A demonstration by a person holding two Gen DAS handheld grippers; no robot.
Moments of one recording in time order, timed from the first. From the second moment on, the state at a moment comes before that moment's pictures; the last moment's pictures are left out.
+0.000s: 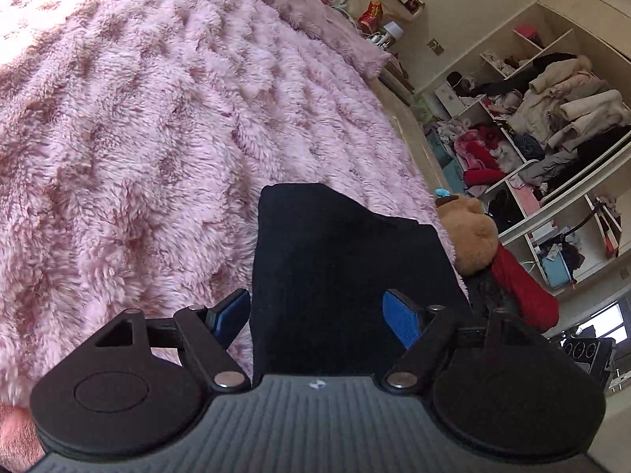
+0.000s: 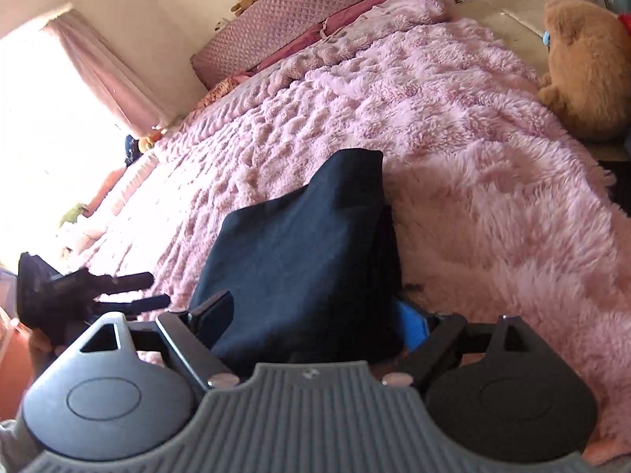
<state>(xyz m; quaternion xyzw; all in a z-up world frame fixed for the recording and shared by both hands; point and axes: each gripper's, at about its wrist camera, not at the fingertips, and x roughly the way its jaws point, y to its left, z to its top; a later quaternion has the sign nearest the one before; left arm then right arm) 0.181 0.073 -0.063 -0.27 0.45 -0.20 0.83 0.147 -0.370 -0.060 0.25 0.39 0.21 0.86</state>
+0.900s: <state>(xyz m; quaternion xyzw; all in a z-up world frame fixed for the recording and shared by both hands) 0.242 0.184 -0.027 -0.33 0.44 -0.24 0.80 0.265 -0.238 -0.051 0.33 0.36 0.38 0.78</state>
